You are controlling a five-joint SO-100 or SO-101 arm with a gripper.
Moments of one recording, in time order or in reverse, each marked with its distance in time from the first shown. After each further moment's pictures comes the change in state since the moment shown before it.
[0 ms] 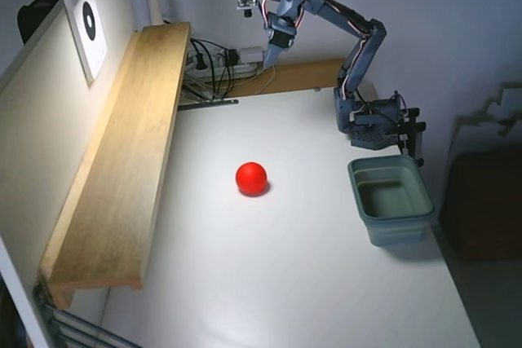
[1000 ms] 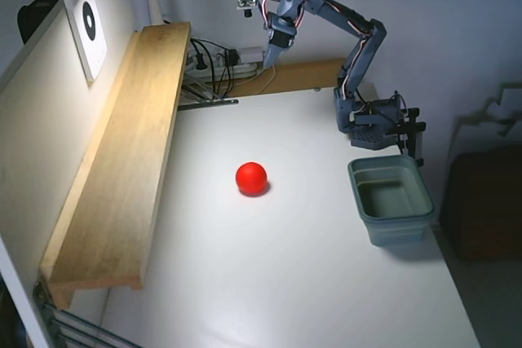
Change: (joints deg) arm 0.0 0.0 0.0 0.0 0.0
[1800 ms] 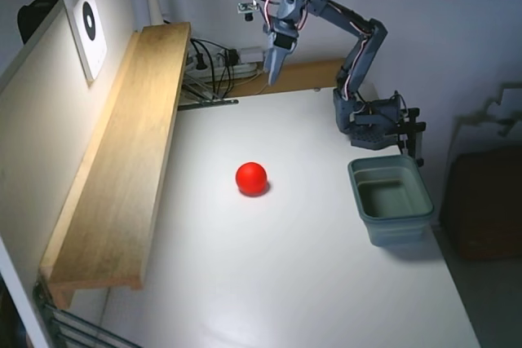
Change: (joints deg) arm -7.3 0.0 0.0 0.0 -0.1
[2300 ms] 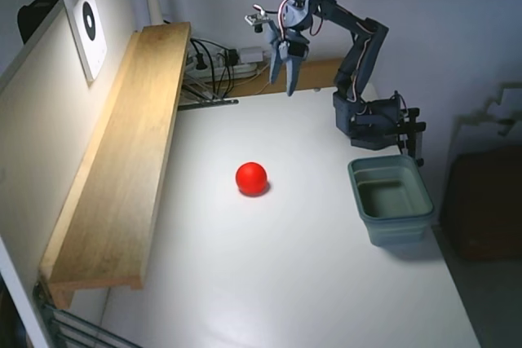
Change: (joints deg) arm -15.8 0.0 0.0 0.0 0.0
